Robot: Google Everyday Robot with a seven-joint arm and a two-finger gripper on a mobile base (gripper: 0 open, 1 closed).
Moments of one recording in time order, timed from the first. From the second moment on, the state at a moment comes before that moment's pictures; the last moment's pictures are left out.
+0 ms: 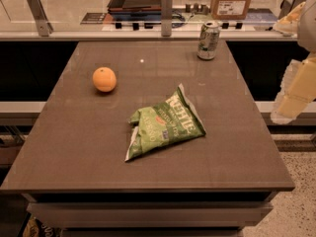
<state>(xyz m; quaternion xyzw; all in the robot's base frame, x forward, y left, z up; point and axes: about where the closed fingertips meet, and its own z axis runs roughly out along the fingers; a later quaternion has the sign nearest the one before) 0.434 -0.205 1.013 -0.60 0.77 -0.07 0.21</state>
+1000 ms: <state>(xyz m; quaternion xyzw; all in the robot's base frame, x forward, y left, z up) 0.455 -0.216 1.014 -0.56 0.78 -0.07 0.26</state>
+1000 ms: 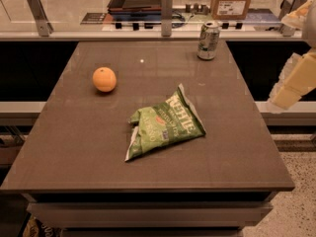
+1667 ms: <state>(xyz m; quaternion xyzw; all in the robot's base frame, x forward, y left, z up) 0.509 -0.228 1.001 -0.47 0.81 -0.05 0.35</state>
